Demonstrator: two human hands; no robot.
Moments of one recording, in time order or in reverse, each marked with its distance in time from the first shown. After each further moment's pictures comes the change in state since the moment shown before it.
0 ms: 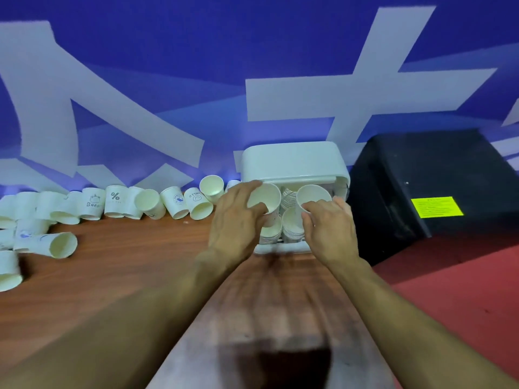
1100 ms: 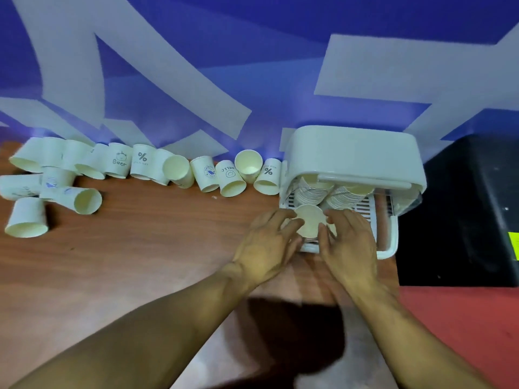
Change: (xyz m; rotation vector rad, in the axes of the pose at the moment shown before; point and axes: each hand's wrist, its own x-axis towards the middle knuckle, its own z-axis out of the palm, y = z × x) left_hand -0.034 -0.049 0.062 -0.171 -0.141 0.011; right_hand 0.002 -0.023 0.074 0.144 -0.120 -0.038
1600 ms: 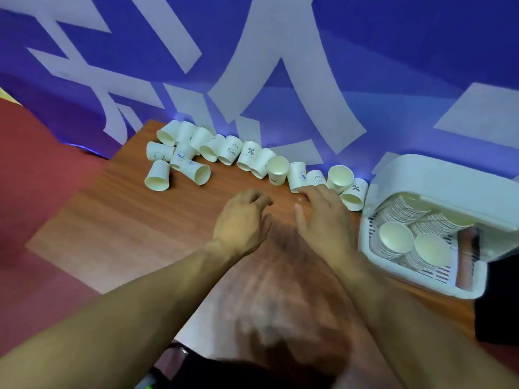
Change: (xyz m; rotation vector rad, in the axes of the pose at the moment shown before) left_hand -0.144 -0.079 -0.146 0.223 0.184 -0.484; right_hand 0.005 -0.219 0.014 0.194 -0.102 -0.325
